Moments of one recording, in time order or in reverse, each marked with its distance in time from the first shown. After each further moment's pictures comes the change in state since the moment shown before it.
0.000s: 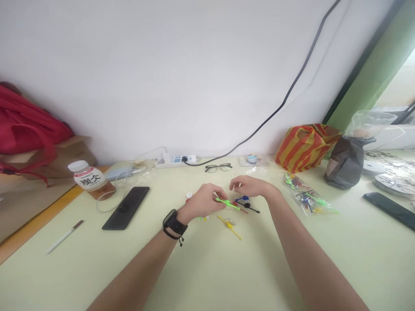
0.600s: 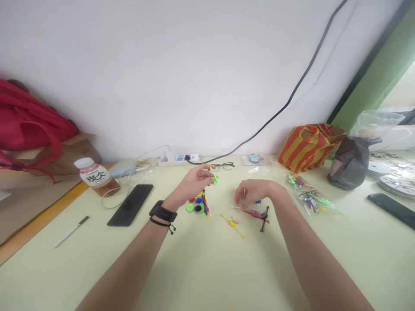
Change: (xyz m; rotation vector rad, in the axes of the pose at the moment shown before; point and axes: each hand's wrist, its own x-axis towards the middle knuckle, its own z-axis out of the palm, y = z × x) left_hand -0.003 0.006 -0.047 -0.325 0.217 -0.049; right_hand -0.015 -0.021 -0.009 -0.031 -0.277 0.007
